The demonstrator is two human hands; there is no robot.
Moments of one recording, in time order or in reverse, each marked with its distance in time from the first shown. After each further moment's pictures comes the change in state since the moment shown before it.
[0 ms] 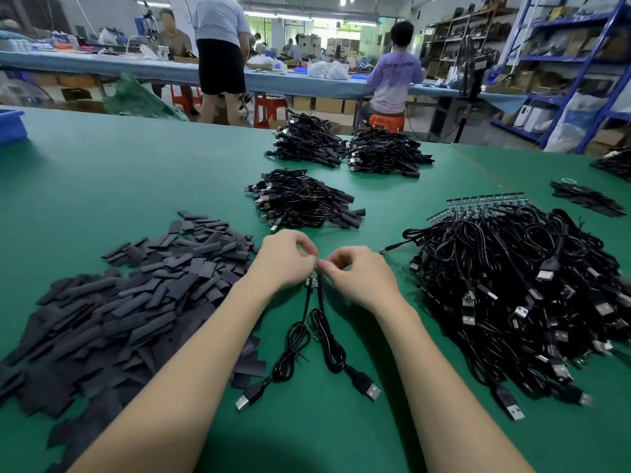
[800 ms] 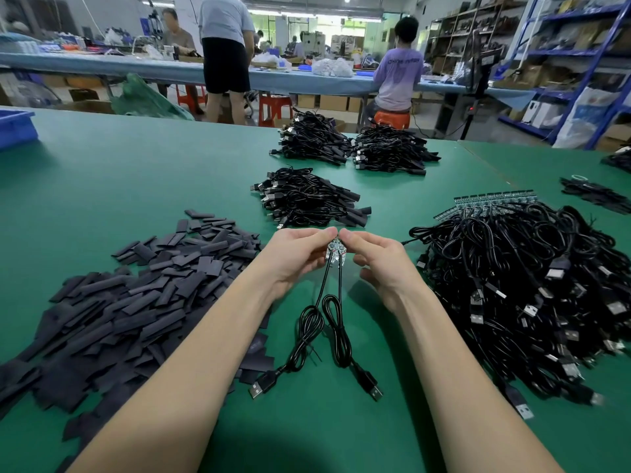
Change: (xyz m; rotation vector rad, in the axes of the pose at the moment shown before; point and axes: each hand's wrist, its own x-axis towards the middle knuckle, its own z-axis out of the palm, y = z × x) left_hand -0.006 0.009 -0.001 -0.986 -0.223 -0.148; right_hand -0.002 -0.001 -0.016 0.924 -0.065 0.186
